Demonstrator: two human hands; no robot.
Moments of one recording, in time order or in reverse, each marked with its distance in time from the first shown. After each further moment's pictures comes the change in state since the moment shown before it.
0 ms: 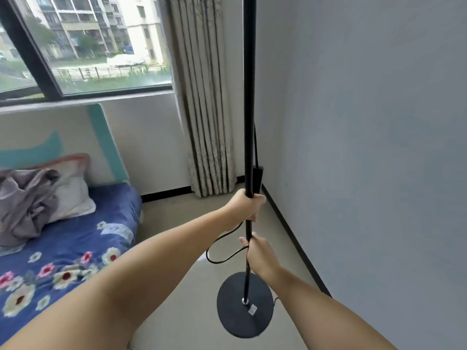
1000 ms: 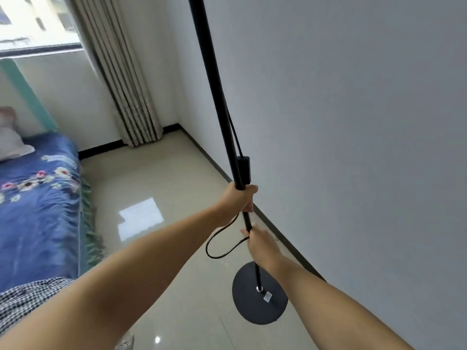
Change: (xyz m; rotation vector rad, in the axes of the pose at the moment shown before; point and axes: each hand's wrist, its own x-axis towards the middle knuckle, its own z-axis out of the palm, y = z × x) left_hand -0.713 -0.008 0.393 -0.221 -0.305 0.043; right_hand -0.775 0.319 -0.096 -0.247 0.149 0.126
